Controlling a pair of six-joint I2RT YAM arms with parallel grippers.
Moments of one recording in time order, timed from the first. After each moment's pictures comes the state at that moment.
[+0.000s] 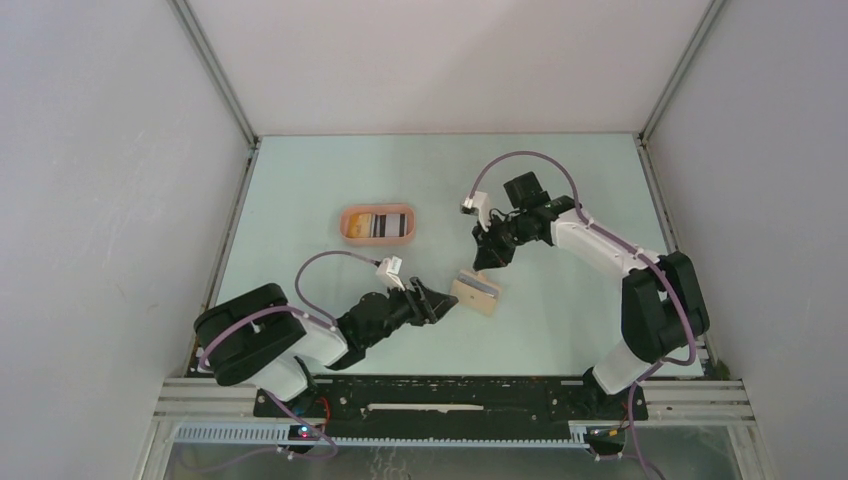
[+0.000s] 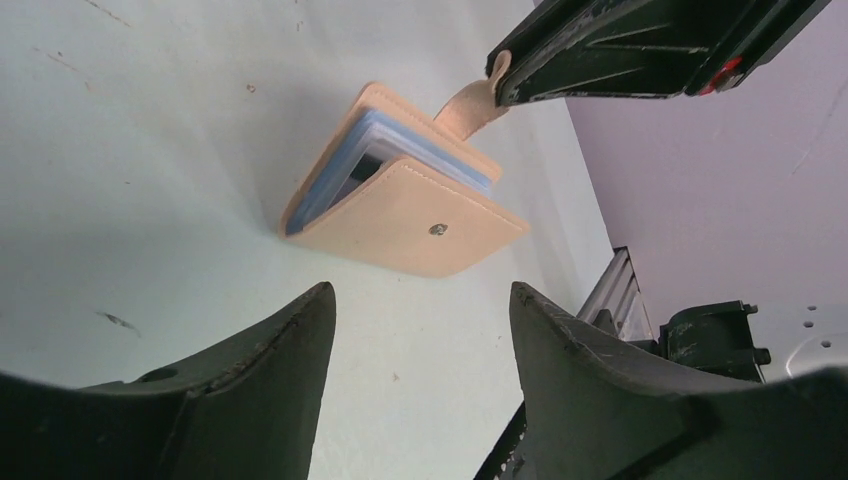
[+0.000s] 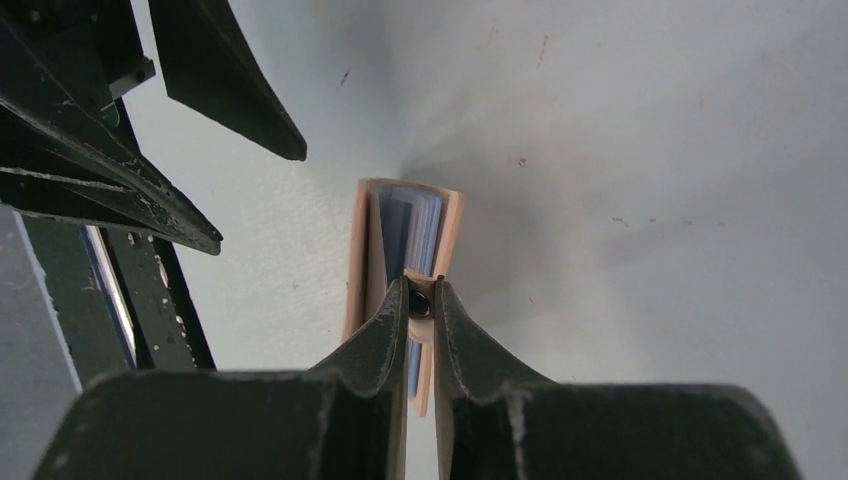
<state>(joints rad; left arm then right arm) -0.96 1.50 0.19 1.12 -0.12 -0.95 0.46 1.61 1.16 -0.60 -0.68 -0.48</state>
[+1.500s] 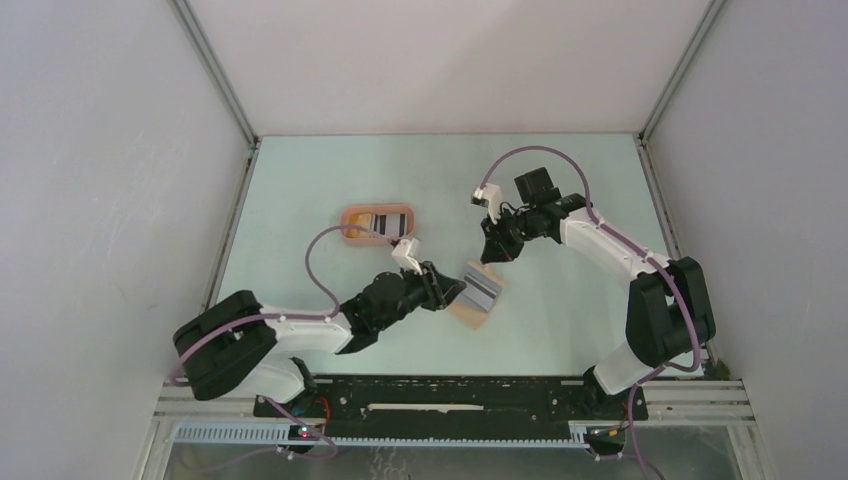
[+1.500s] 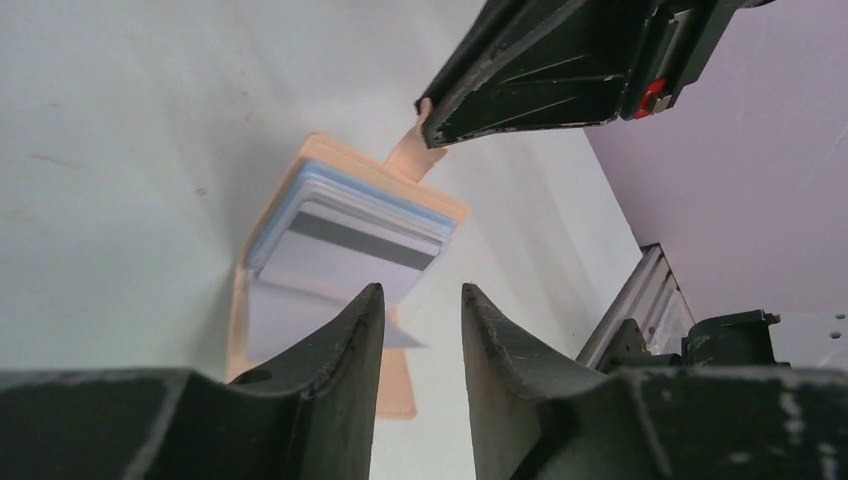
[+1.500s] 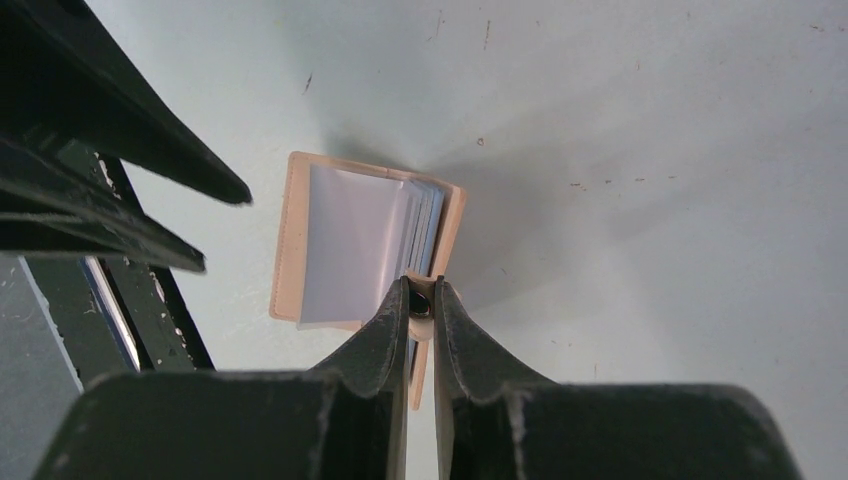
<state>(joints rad) -0.97 1.34 0.37 0.78 -0.14 -0.79 0.39 1.58 1.16 -0.60 -0.65 -0.40</state>
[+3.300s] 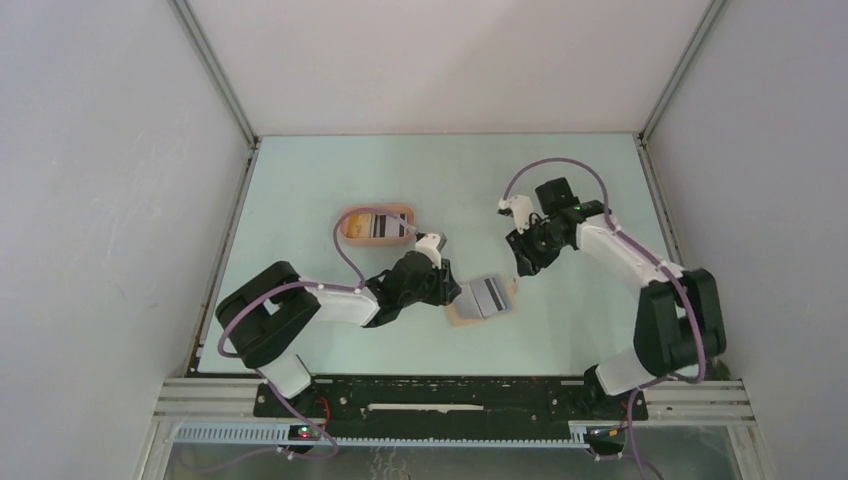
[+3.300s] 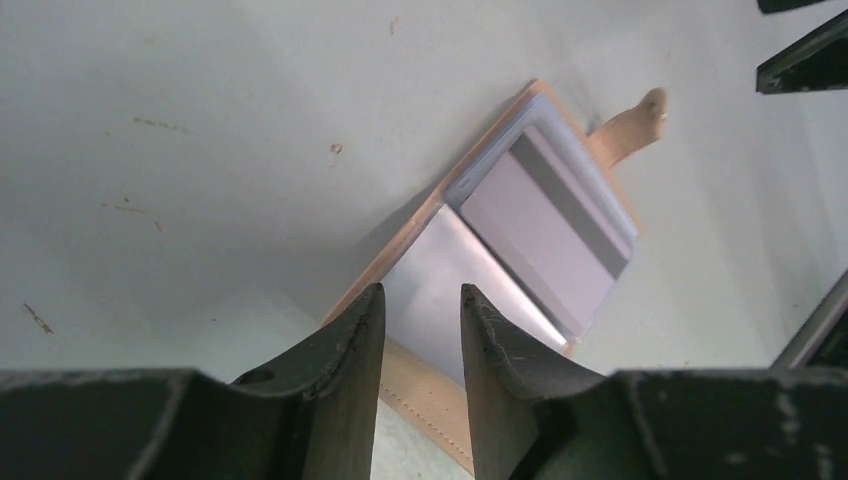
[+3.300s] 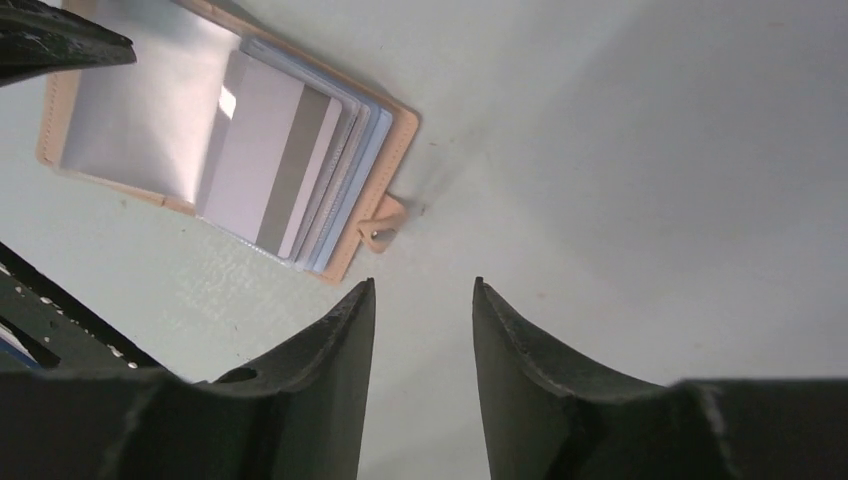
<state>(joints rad) -0.88 1.65 0.62 0.46 -0.04 -0.60 0.31 1.55 1.07 -0.75 -0.32 -0.39</state>
